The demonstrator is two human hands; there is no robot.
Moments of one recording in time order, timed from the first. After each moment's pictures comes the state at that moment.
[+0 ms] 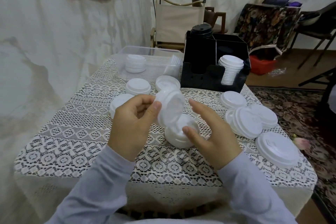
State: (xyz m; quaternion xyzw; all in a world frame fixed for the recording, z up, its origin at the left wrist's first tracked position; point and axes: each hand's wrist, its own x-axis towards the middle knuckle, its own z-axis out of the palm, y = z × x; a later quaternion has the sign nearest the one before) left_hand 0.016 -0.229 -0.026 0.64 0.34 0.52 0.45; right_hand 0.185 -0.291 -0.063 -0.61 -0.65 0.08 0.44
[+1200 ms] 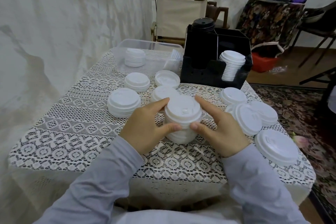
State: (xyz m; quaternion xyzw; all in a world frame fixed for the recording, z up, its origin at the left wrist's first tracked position) left_hand 0.027 -0.217 -0.047 0.83 0.36 0.32 0.28; right_hand 0.207 -0.288 -0.057 -0.62 -0.62 0.20 0.43
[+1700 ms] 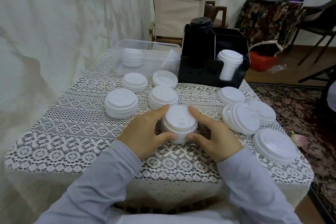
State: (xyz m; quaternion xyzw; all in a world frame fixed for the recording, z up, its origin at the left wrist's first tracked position) left_hand 0.026 -0.216 -0.058 0.88 0.39 0.20 0.20; right_hand 0.207 -0.292 -0.068 -0.67 -0.65 0.19 0.31
